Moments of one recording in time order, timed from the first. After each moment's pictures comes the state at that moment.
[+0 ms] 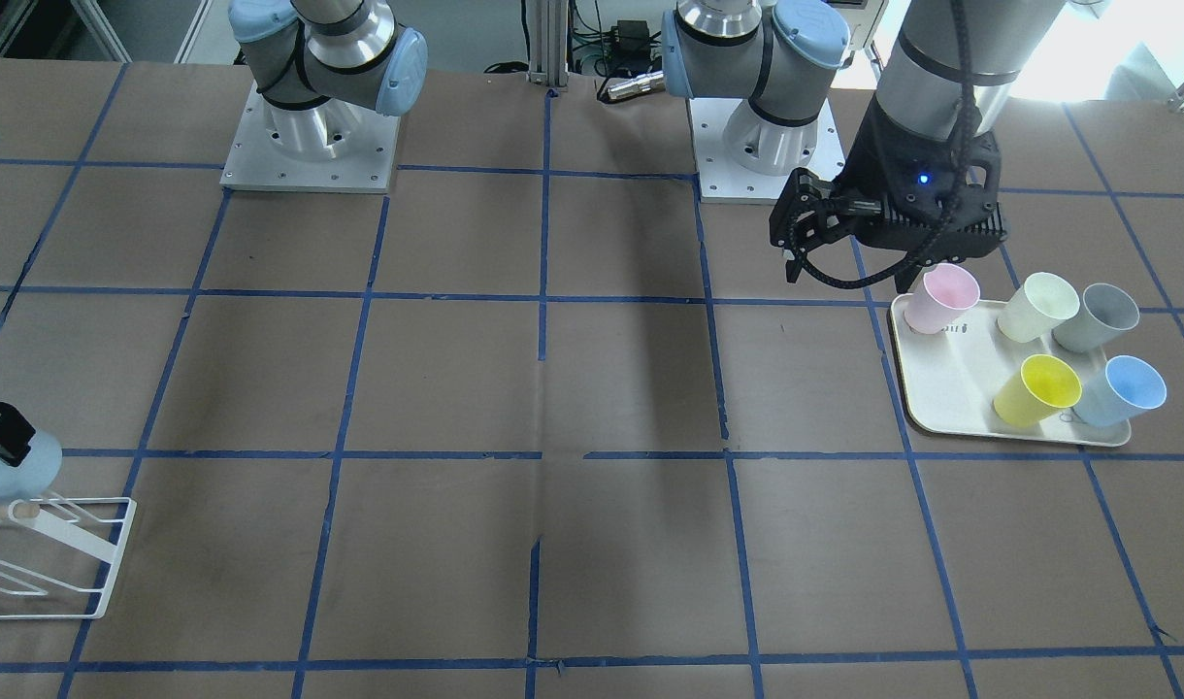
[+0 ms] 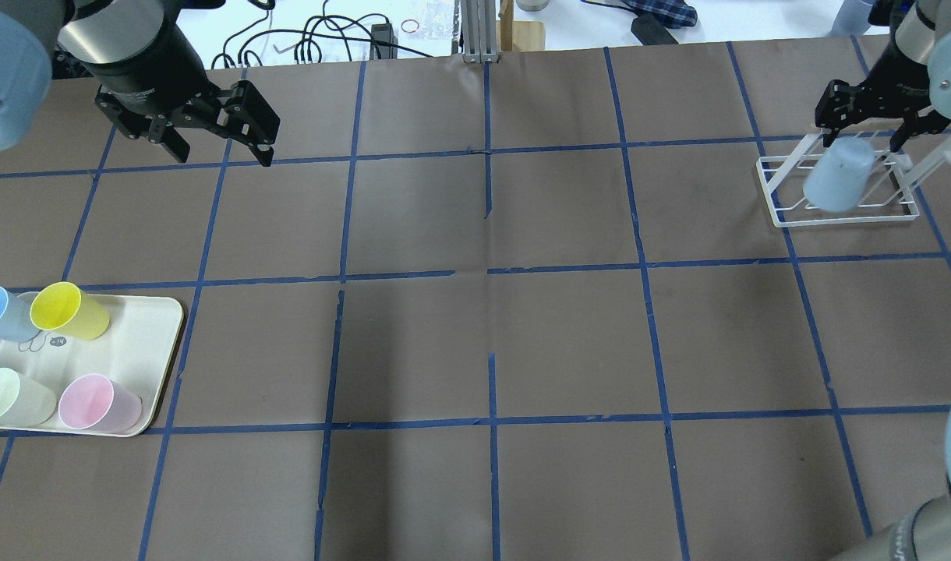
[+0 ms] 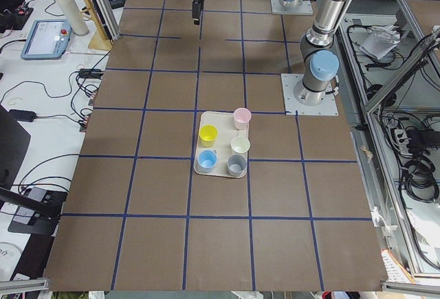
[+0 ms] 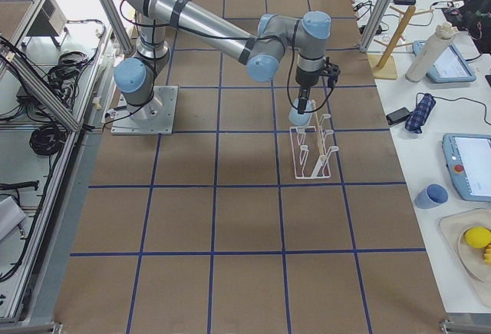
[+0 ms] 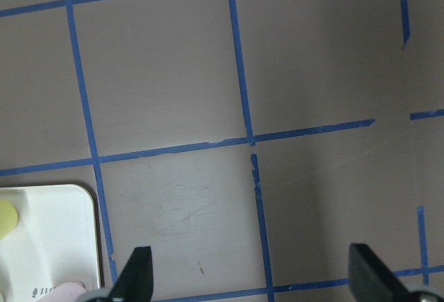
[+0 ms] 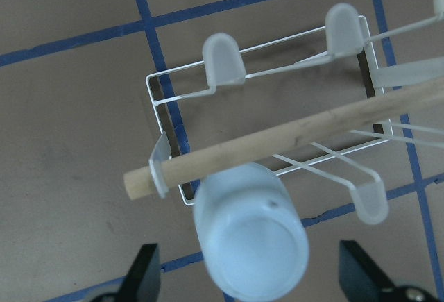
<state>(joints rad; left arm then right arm) -1.53 -1.61 -1.51 -1.53 1.56 0.15 1.21 -1.23 1.54 -1.98 -1.68 -0.11</state>
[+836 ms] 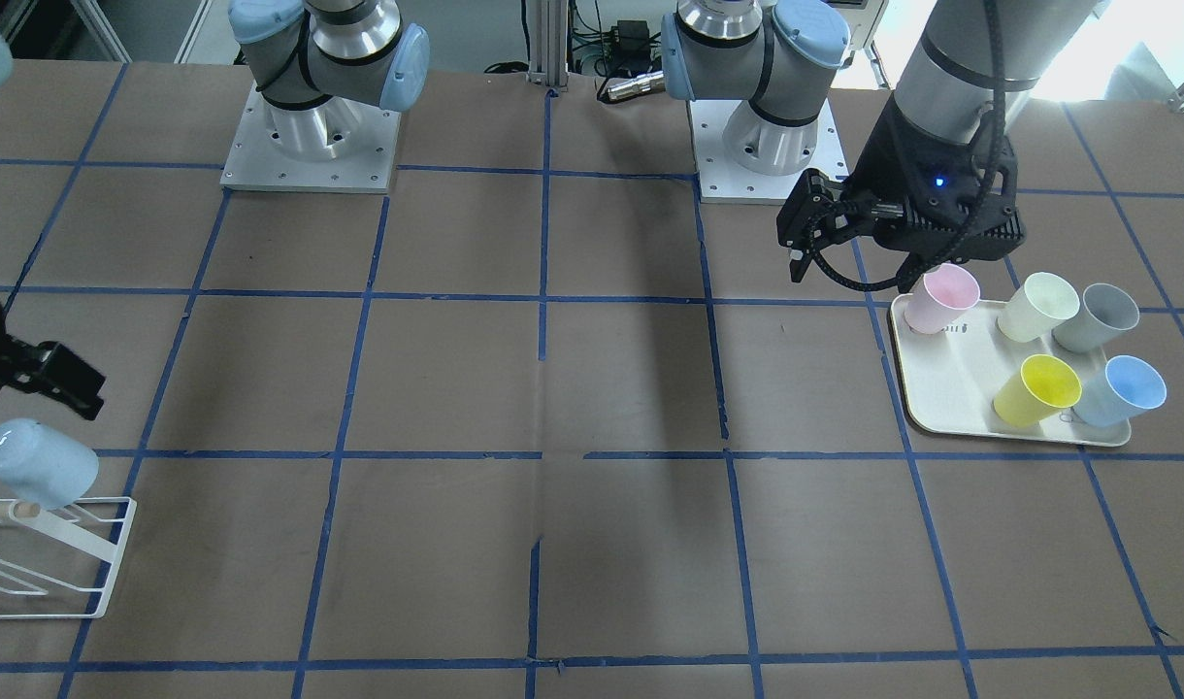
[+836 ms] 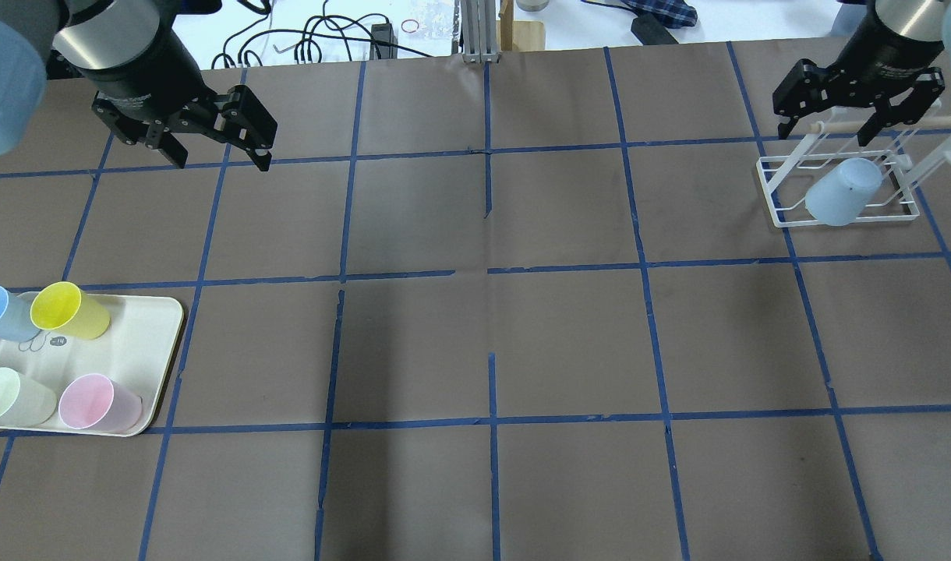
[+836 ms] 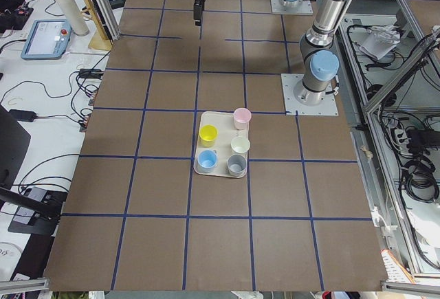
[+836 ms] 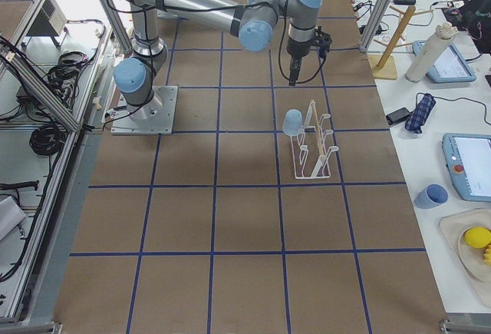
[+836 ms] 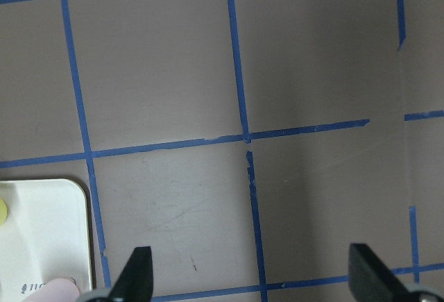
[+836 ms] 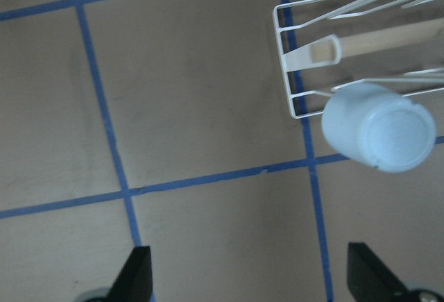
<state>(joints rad) -1.52 -1.60 -1.52 -1.53 1.56 0.15 1.32 -1.39 1.51 -1.70 -1.56 -0.09</state>
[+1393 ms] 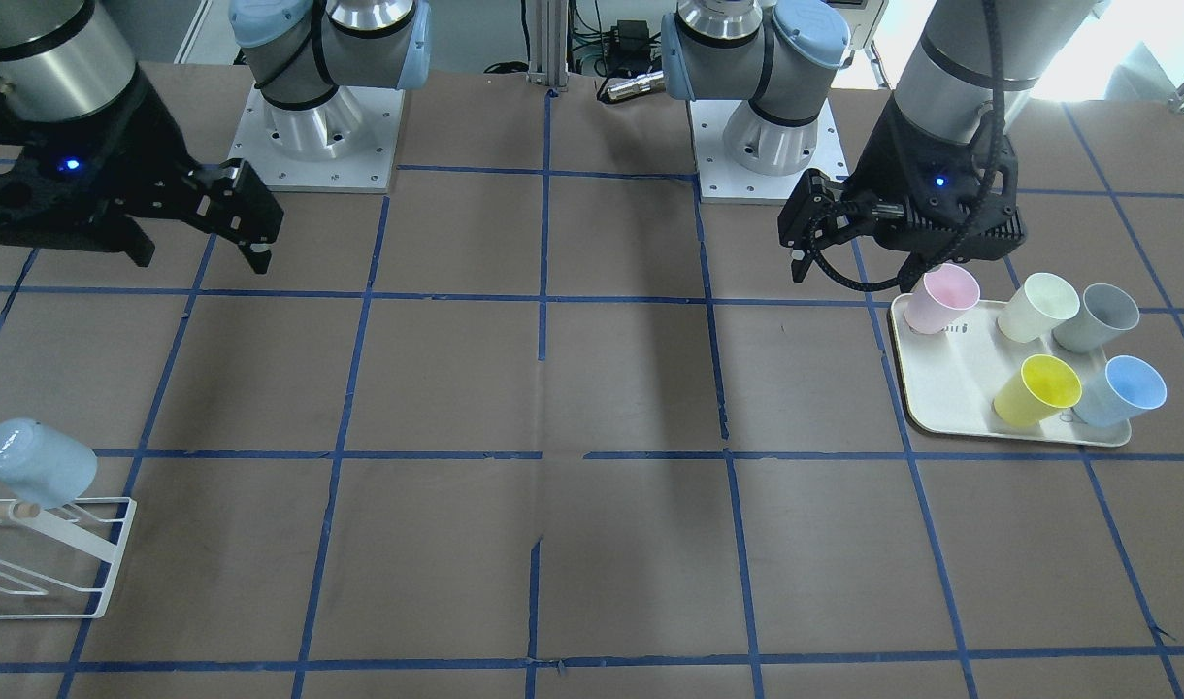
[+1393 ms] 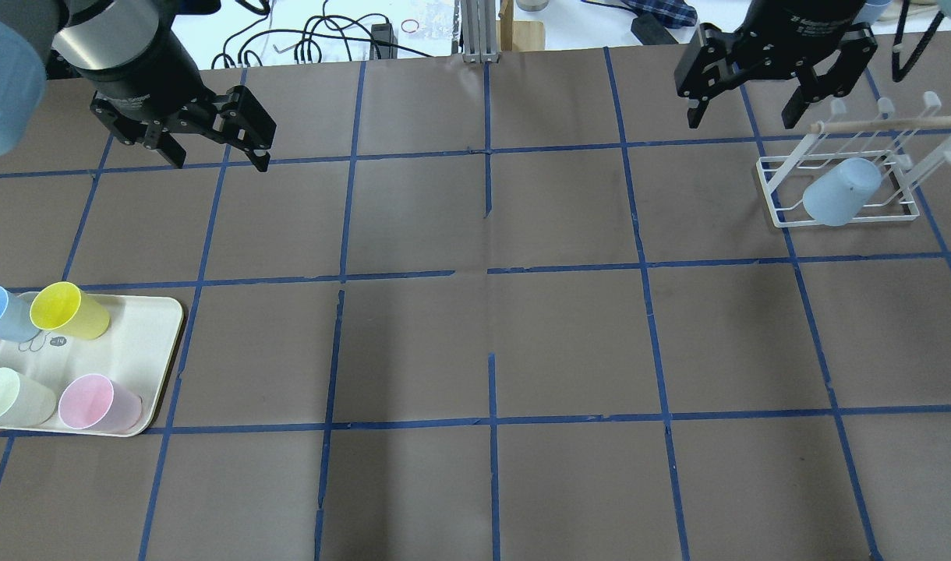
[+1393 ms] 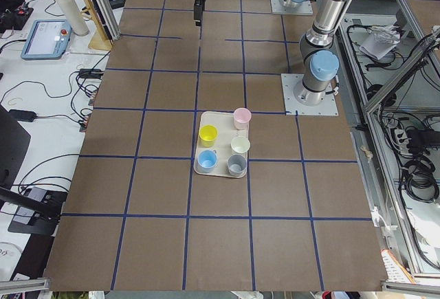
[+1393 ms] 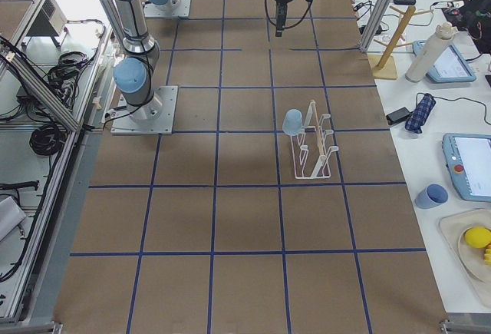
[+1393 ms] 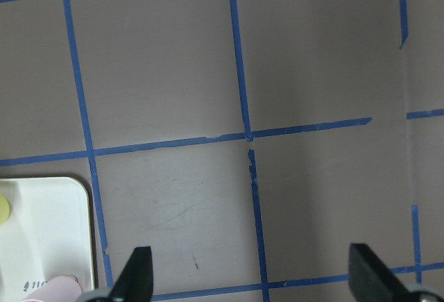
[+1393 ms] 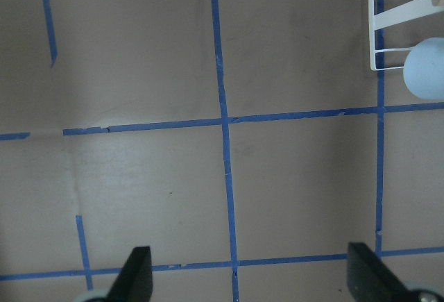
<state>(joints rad) -1.52 -1.60 -1.52 -1.53 1.57 0.15 1.56 -1.48 1.37 -1.45 -1.57 0.03</state>
